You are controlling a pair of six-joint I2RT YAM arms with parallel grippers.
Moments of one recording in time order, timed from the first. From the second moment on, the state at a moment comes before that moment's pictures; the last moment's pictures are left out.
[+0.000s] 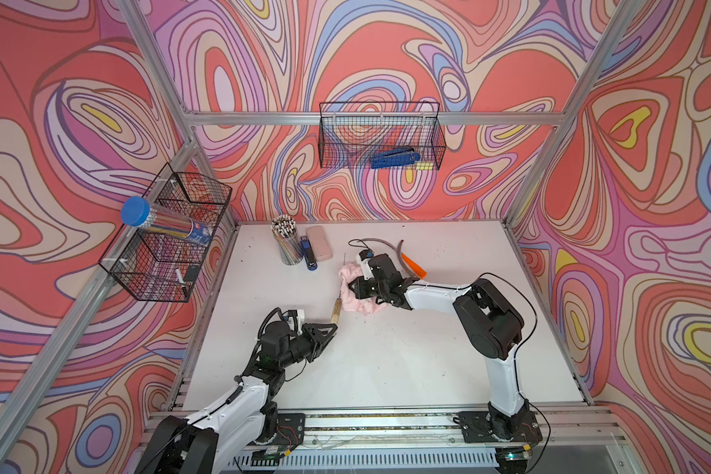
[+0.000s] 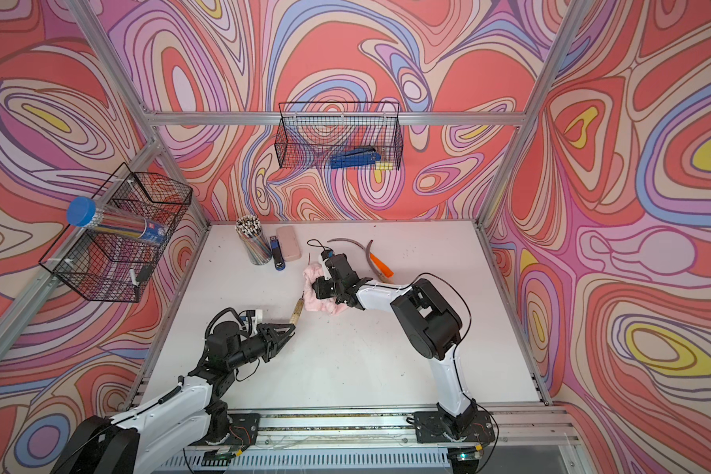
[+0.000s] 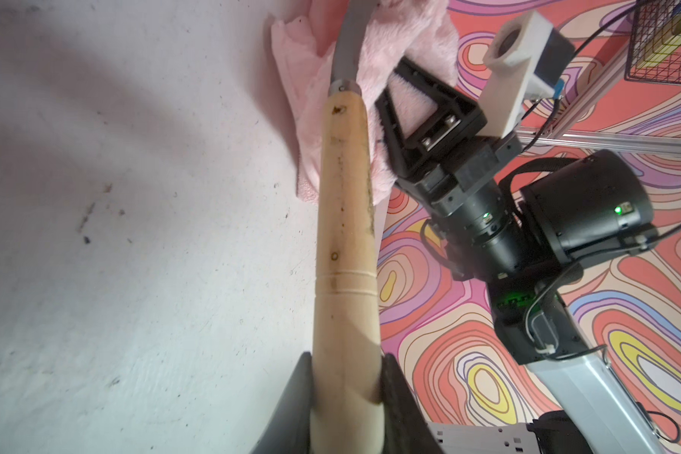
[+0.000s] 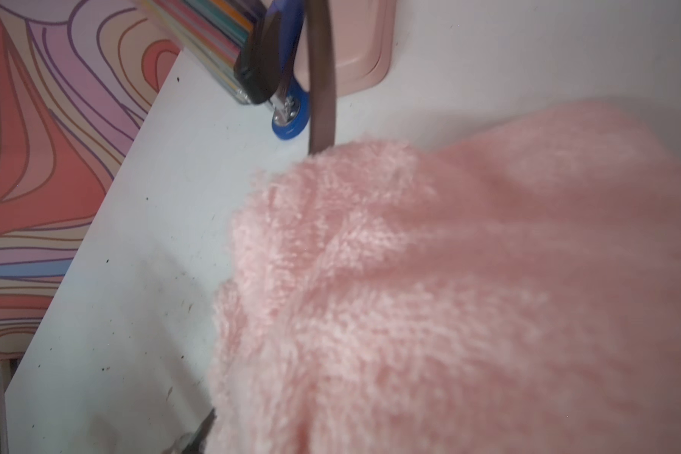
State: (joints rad) left arm -0.29 0.94 0.08 0.48 0.58 -1.39; right arm 0.71 2.06 1.28 0.13 -0.22 0.45
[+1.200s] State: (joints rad) left arm -0.28 0.92 0.08 0.47 0.57 -1.38; right arm 0.63 2.10 1.50 0.07 -0.20 0.46
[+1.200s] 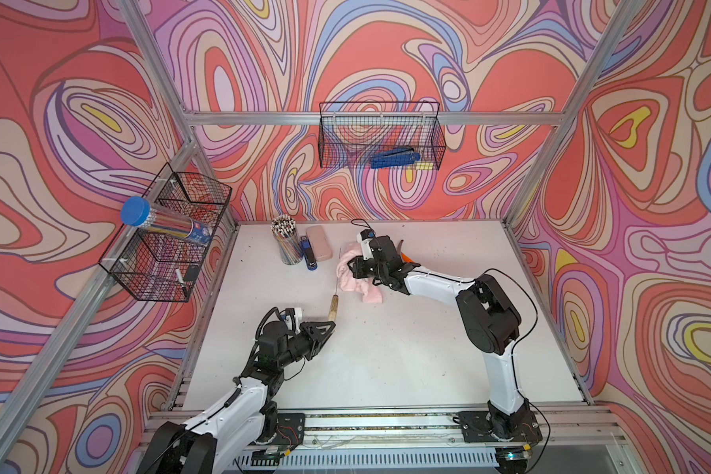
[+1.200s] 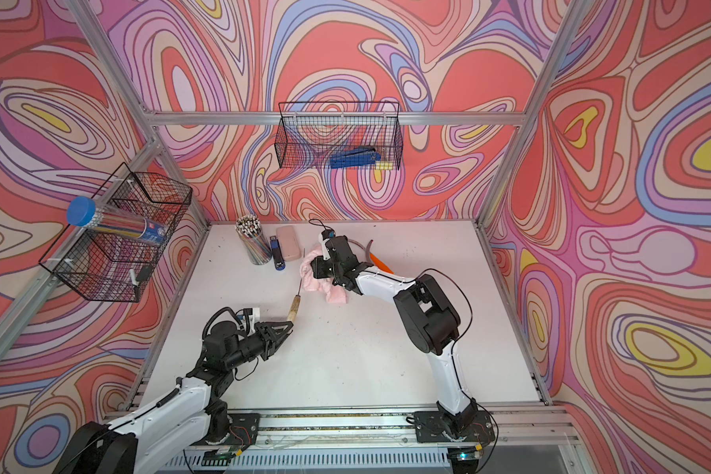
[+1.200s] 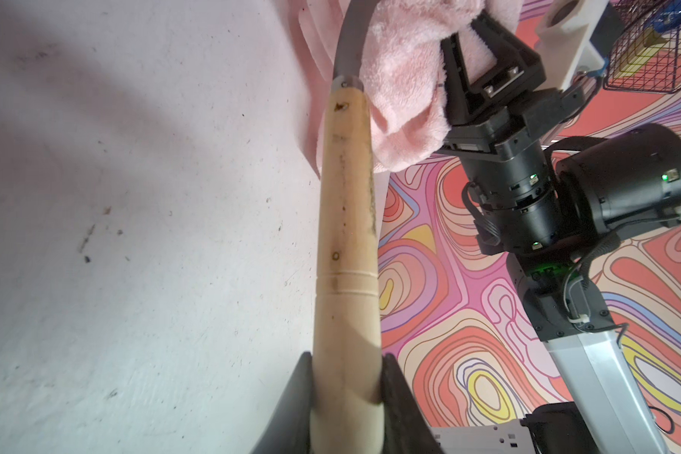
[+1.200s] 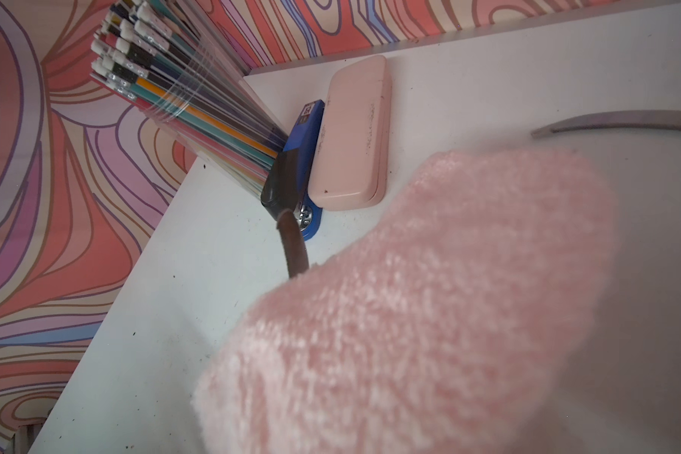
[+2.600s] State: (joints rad) left arm -0.27 0.91 0.08 0.47 0.58 -1.38; right arm 0.59 2.20 1.63 -0.02 -0.22 0.47
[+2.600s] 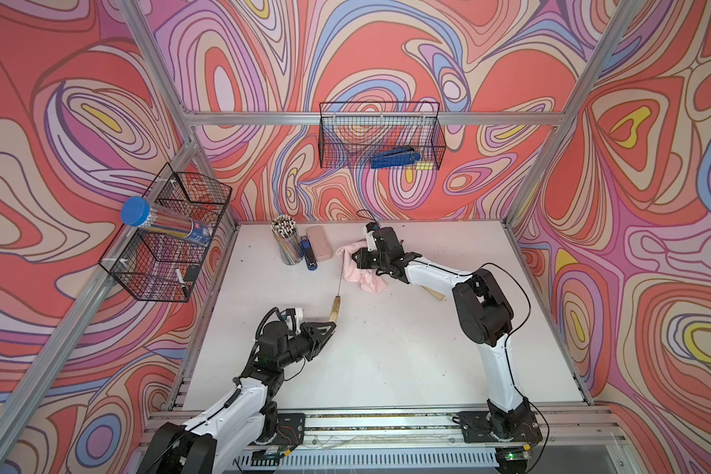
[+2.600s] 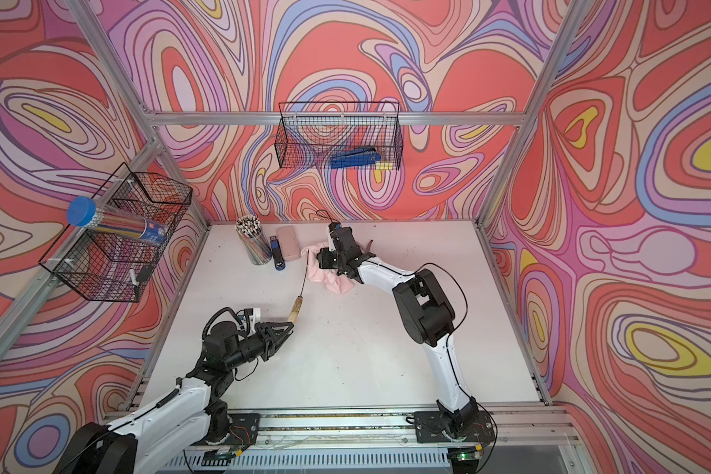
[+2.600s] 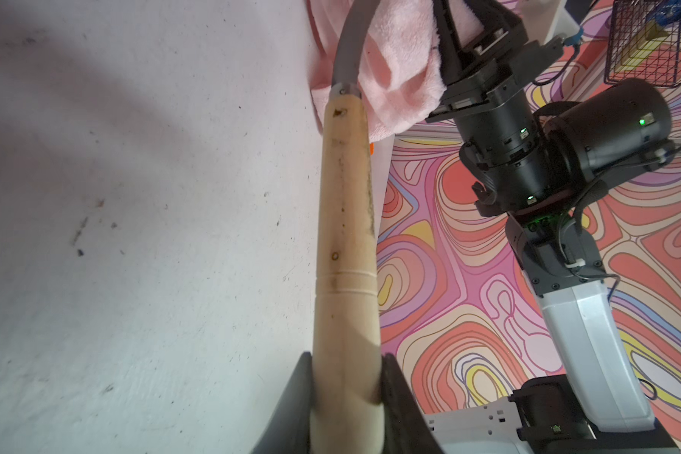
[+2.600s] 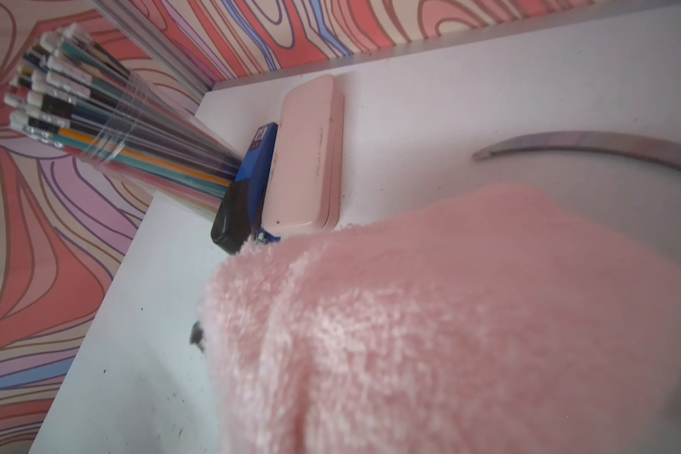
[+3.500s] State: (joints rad) left arm -0.27 0.88 0.08 0.47 0.58 -1.38; right arm 0.75 2.11 1.41 0.07 -0.20 0.48
